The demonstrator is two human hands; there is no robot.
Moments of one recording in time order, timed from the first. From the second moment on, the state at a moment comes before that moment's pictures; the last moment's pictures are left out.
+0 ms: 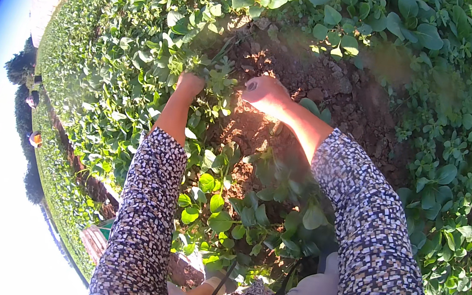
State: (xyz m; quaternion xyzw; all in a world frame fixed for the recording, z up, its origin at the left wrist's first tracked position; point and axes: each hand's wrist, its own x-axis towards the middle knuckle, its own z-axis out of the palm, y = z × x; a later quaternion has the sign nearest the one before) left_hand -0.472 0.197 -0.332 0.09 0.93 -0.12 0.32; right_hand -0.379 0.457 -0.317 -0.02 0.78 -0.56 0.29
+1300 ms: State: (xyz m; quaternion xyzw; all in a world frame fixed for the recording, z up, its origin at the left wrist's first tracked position) left_hand -0.447 0.238 -0.318 0.00 1.00 0.02 0.09; right_hand -0.372 0.426 -0.314 -0.08 0.86 -0.45 0.21
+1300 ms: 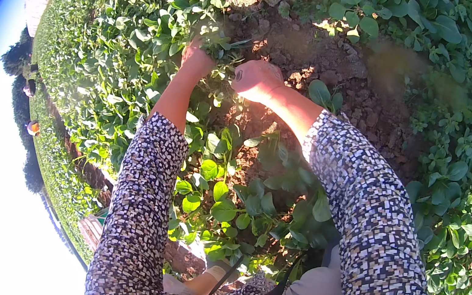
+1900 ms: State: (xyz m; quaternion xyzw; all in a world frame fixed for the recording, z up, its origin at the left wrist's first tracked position) left_hand -0.269 0.256 -0.316 -0.08 0.80 0.56 0.21; right_hand -0.293 0.526 -0.289 0.01 0.84 -0.49 0.22
